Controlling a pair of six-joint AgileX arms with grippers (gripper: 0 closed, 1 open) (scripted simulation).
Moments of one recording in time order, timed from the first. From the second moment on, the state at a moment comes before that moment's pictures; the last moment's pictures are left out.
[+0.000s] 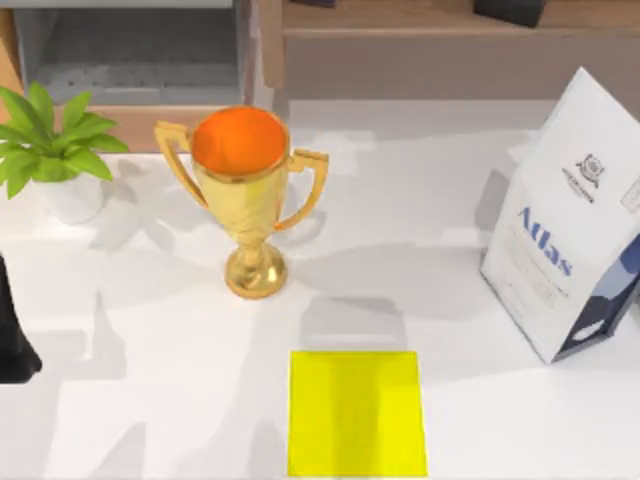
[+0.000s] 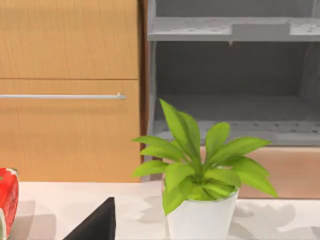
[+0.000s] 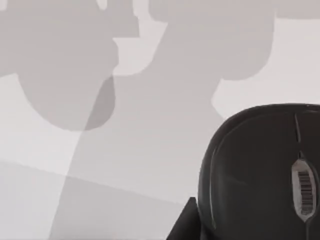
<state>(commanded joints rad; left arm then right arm) 0.00 0.00 0.00 0.00 0.00 0.00 -0.12 2.32 2.26 -1.38 -0.01 -0.40</state>
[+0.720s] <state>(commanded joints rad) 0.00 0.00 0.00 0.00 0.00 0.00 0.65 1.95 2.00 -1.12 -0.17 0.46</state>
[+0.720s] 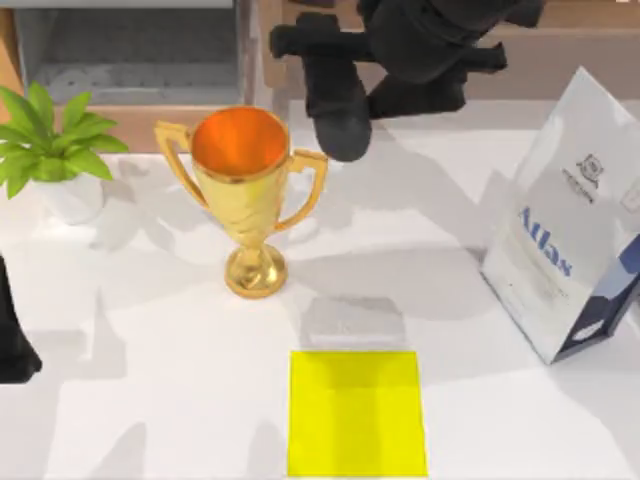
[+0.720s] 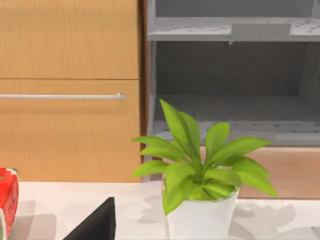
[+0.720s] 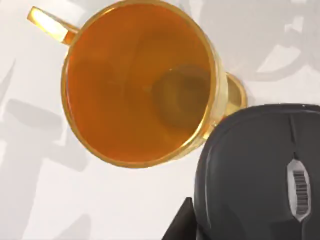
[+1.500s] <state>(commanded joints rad) 0.00 0.00 0.00 0.00 0.00 0.00 0.90 2.00 1.54 -1.10 0.02 0.94</state>
